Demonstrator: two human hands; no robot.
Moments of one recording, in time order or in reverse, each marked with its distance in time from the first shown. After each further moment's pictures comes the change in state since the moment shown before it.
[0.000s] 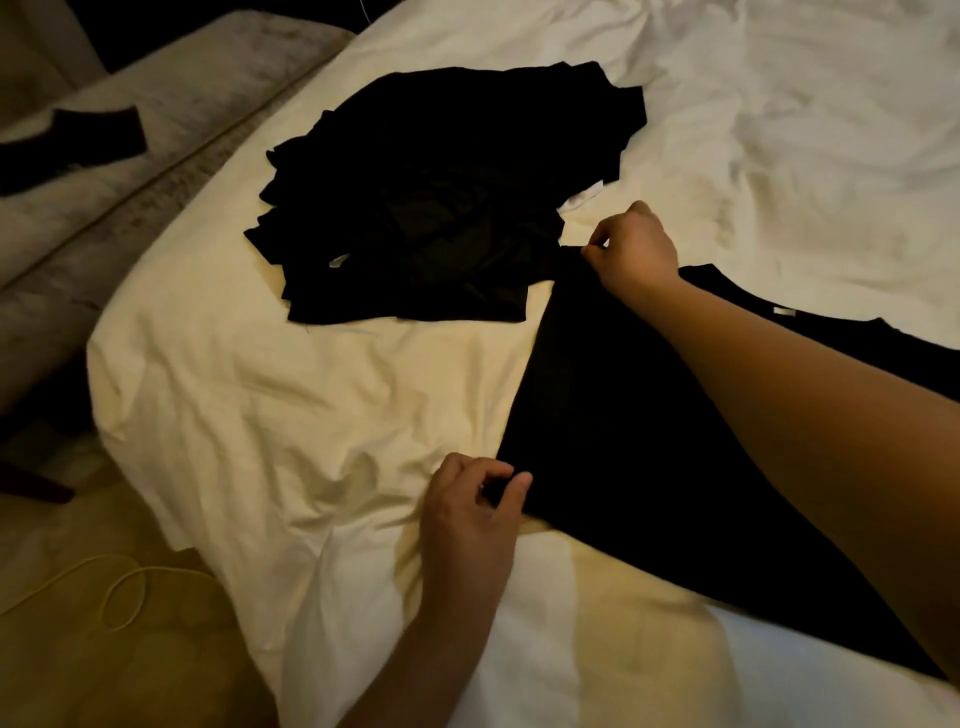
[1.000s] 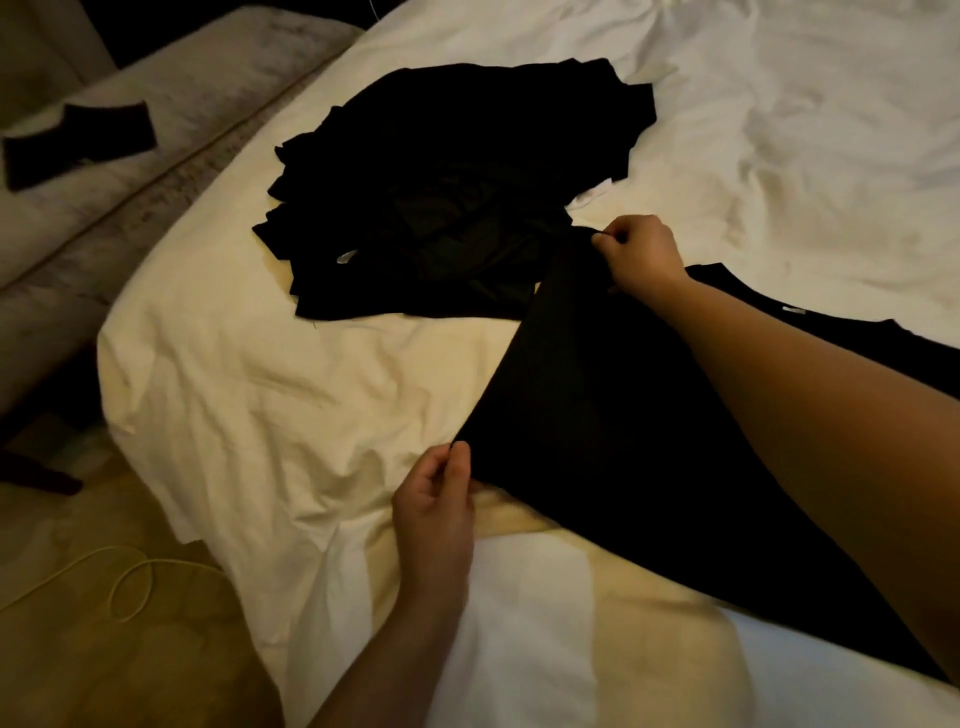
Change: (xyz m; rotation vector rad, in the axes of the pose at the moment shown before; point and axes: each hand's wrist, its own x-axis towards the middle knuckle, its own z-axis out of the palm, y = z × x) left_hand 0.013 -0.001 -0.016 -0.496 0.068 -0.390; right_hand -0.005 -0.002 -0.004 0.307 -0.061 0.114
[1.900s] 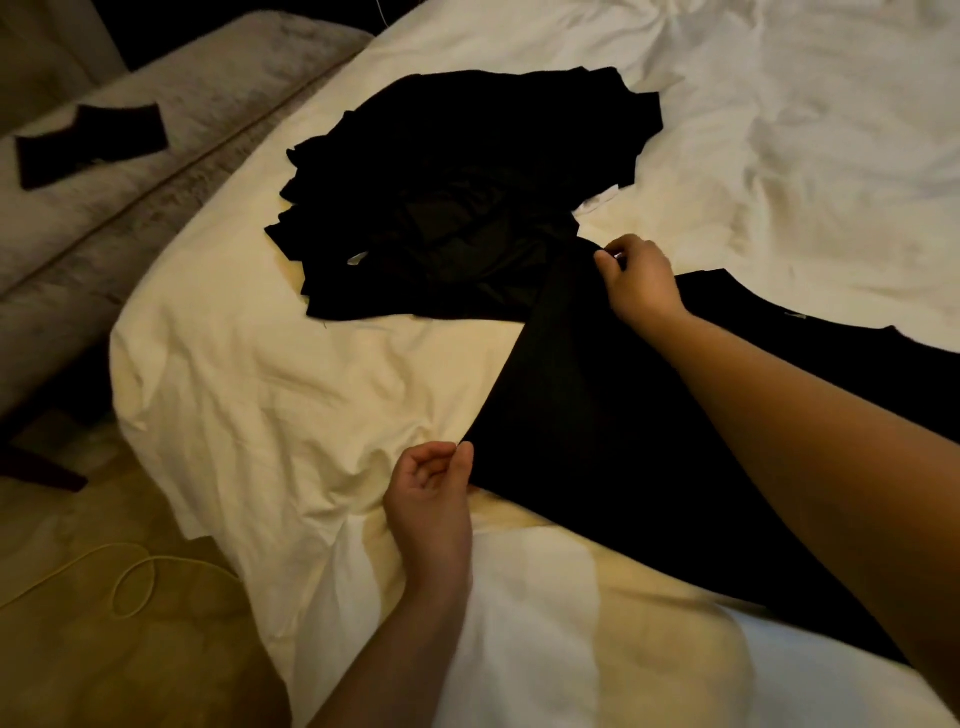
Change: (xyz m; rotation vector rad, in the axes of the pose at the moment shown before) left_hand 0.009 -0.006 0.000 -0.153 0.180 -0.053; right_hand -0.015 0.010 0.018 -0.035 0.030 0.010
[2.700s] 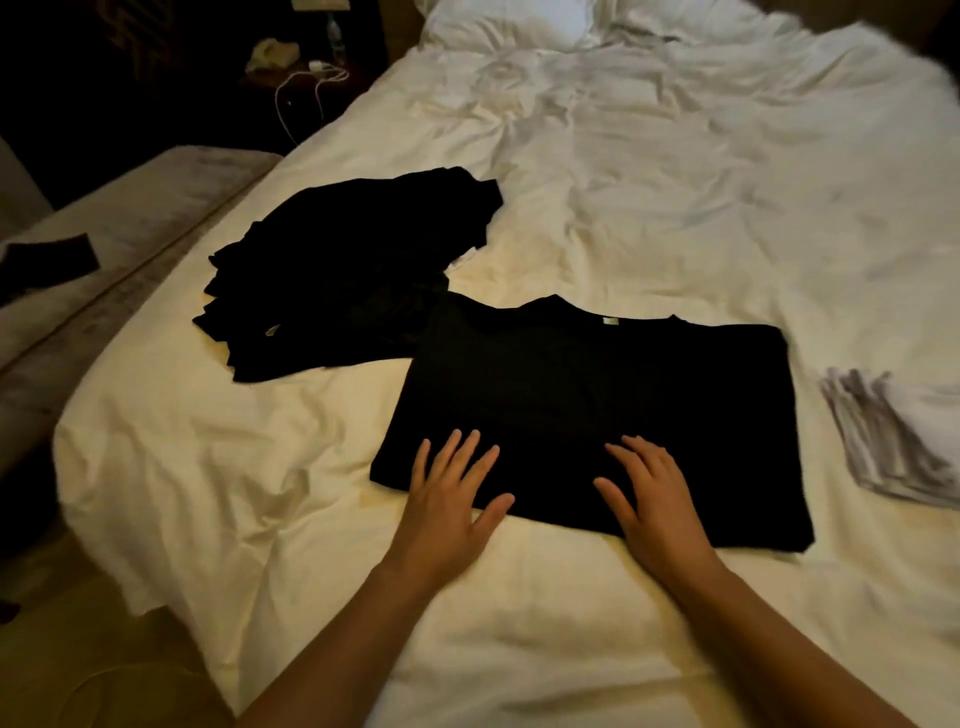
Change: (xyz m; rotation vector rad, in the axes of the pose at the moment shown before) left_hand -0.046 -0.026 0.025 1.242 -0.775 1.054; right_hand -0.284 0.145 -0.082 -0.259 0.110 -0.075
